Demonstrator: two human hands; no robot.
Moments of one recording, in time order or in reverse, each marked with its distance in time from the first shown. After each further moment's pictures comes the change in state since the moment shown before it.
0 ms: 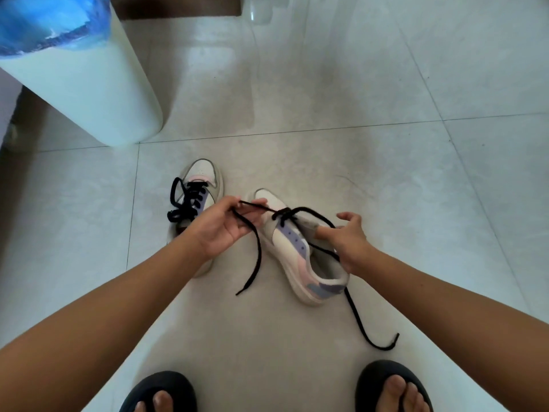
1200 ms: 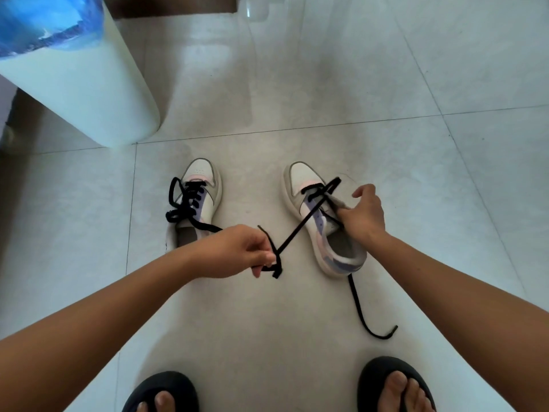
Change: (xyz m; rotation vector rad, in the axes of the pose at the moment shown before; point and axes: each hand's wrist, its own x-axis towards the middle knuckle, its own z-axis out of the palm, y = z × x) left_hand -0.056 0.002 0.022 1.502 -0.333 0.107; right_hand 0.022 -0.027 -0.023 -0.545 0.246 -0.291
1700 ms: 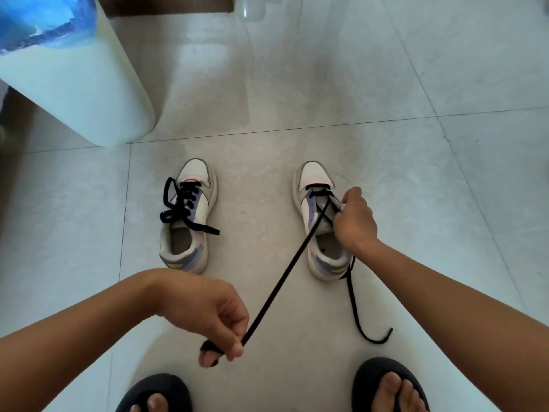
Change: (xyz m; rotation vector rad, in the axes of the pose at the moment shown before) left_hand -0.042 -0.002 0.003 -0.080 -0.733 -0.064; right_hand -0.012 -0.006 0.004 -0.244 0.009 -0.099
